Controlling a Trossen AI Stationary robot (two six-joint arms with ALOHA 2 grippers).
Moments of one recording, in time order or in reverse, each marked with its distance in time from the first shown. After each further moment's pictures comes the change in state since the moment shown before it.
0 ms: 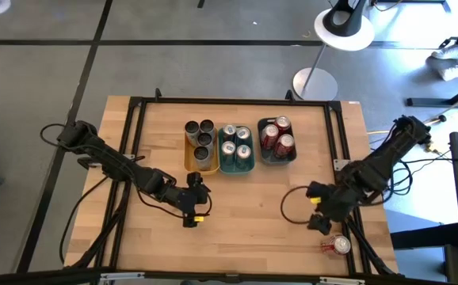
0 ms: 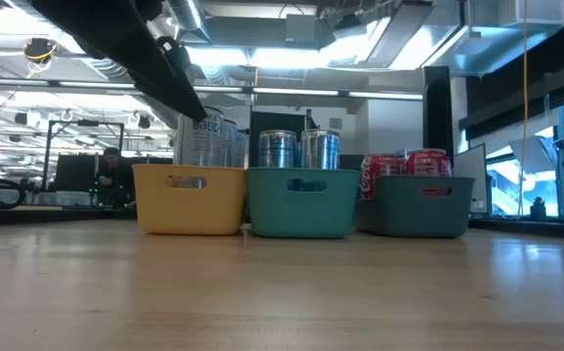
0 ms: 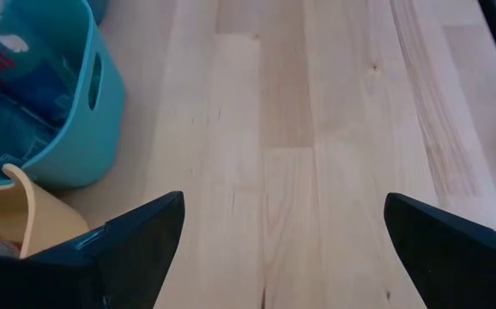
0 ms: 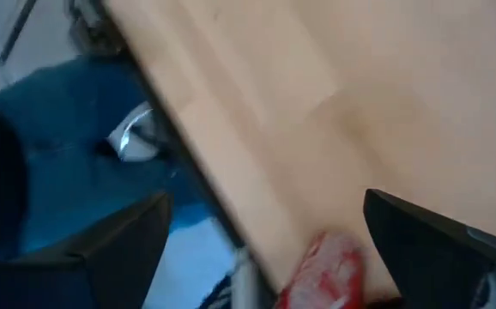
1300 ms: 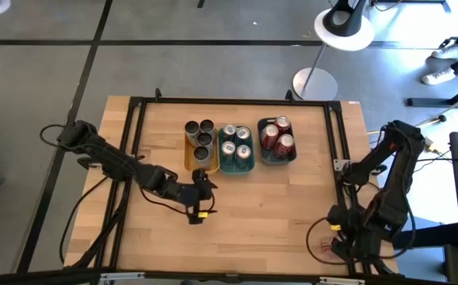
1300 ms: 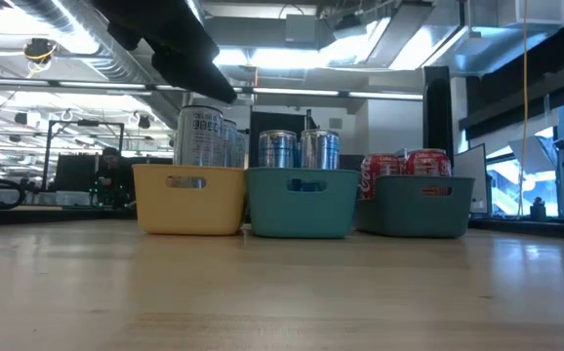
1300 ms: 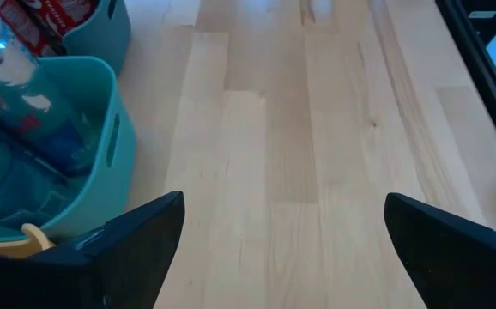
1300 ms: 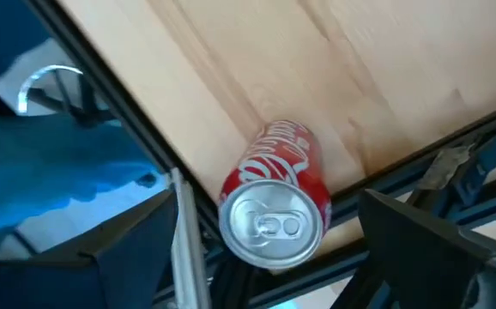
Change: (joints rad) left arm 0.039 0.000 0.000 0.126 -0.007 0.053; right arm 0.401 0.164 0.065 -0.145 0.020 0.413
